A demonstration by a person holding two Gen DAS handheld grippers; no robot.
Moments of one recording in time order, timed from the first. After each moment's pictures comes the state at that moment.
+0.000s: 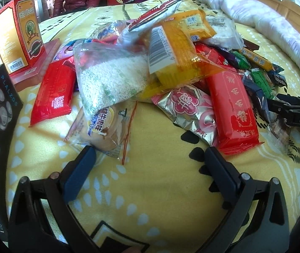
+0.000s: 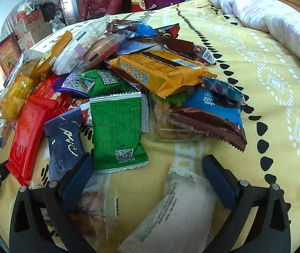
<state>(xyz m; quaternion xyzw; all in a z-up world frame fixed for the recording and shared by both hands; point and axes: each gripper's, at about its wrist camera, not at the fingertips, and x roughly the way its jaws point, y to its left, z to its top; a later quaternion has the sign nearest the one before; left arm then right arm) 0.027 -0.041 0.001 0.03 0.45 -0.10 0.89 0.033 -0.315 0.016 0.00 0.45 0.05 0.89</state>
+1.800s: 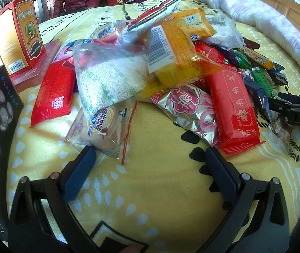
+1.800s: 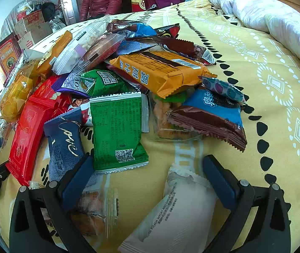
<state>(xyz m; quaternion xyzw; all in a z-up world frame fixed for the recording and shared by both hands) 0.027 -0.043 0.000 0.03 0.45 -0.10 0.89 0.033 -0.315 0.016 0.00 0.45 0.05 0.89</state>
